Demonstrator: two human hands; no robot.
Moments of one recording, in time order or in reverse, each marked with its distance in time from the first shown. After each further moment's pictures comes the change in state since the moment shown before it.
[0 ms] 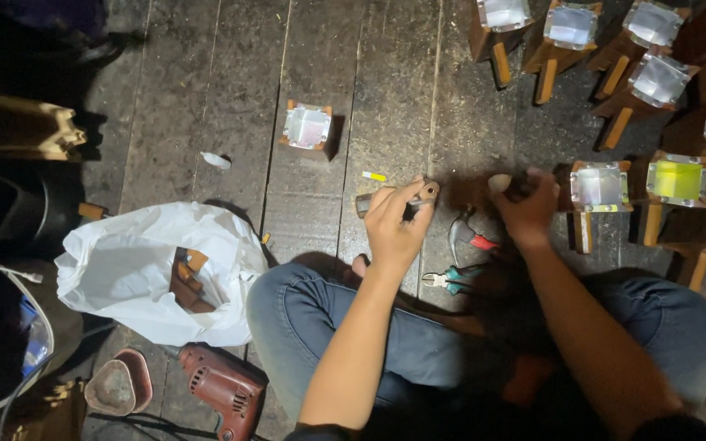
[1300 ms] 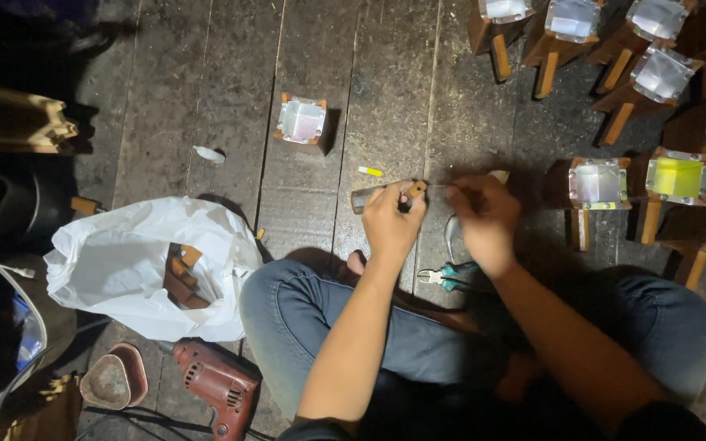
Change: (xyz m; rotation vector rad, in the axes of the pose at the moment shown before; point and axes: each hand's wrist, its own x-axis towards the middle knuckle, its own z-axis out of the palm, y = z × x) left_hand -0.043 -0.043 0.019 0.262 -0.111 -0.225; right_hand -0.067 -0.107 0.019 0.200 -0.018 -0.330
